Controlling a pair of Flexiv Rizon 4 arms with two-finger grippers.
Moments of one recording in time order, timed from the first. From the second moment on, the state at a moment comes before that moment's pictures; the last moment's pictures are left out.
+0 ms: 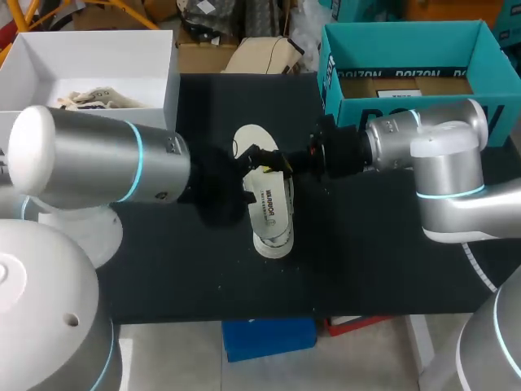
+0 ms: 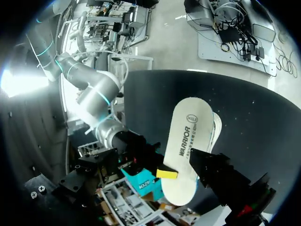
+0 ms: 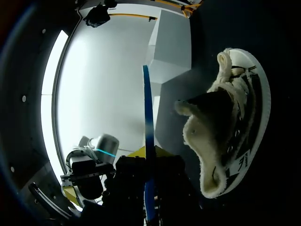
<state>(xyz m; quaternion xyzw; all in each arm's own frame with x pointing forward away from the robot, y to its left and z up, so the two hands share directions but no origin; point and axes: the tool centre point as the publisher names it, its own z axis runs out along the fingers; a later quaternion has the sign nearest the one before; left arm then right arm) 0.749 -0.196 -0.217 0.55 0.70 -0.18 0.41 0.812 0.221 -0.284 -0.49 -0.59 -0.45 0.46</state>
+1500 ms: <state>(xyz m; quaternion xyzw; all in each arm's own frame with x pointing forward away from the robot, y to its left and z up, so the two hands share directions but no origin) 0.730 -0.197 -0.200 0.69 0.72 0.02 0.07 0.812 0.221 -0.284 -0.49 -0.59 -0.45 0.46</state>
